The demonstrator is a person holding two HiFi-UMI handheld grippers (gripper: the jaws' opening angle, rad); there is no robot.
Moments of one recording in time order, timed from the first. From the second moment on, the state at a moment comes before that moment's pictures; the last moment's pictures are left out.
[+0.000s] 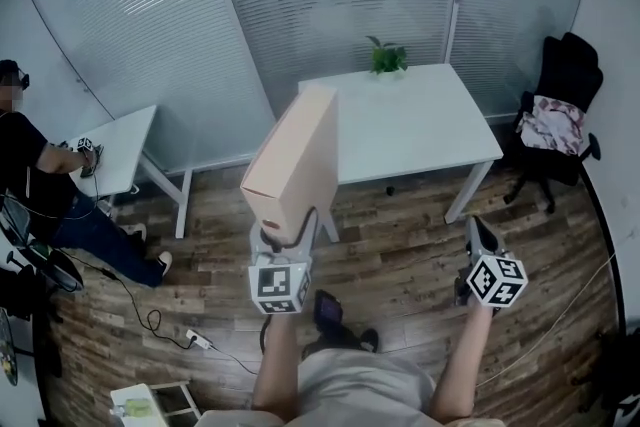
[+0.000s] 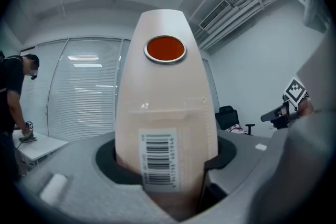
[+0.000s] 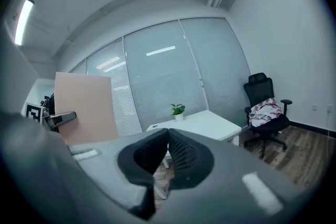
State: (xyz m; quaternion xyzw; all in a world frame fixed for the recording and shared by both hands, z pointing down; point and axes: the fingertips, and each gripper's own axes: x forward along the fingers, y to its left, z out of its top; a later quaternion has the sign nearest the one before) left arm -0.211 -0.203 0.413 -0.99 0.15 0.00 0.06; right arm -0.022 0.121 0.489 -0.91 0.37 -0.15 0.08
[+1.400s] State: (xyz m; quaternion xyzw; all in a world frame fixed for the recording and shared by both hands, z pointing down) left arm -0.027 -0.297 0.441 -0.98 0.18 -0.02 0.01; right arm 0.157 0.007 0.468 -0.90 0.41 -0.15 0.05
